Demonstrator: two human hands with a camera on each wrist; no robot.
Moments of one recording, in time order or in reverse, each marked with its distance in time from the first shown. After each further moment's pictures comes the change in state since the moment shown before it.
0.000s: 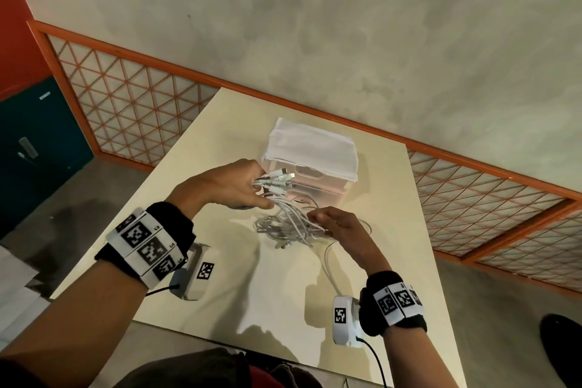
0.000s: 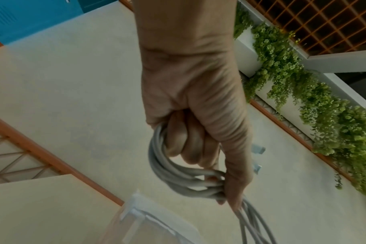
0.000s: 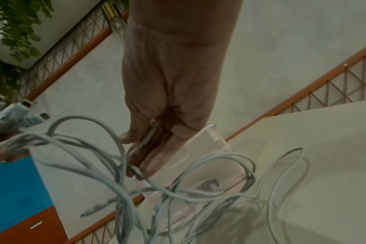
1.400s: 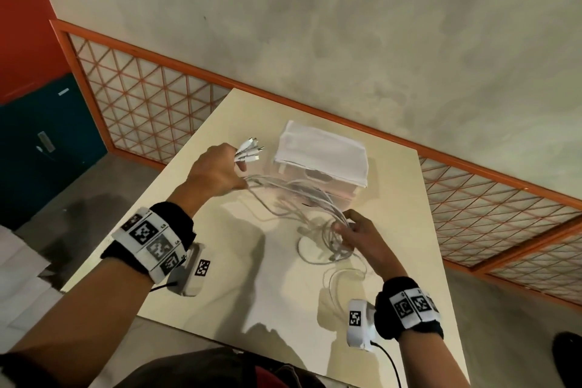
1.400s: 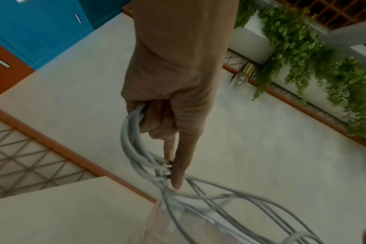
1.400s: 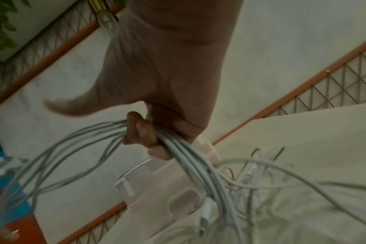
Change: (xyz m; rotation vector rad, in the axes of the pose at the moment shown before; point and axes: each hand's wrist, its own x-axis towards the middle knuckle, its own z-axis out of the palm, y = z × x) left_hand 0.012 -0.044 -0.009 0.016 0.459 -0.334; right_hand -0.002 0.002 -0.016 -0.053 0.048 0.029
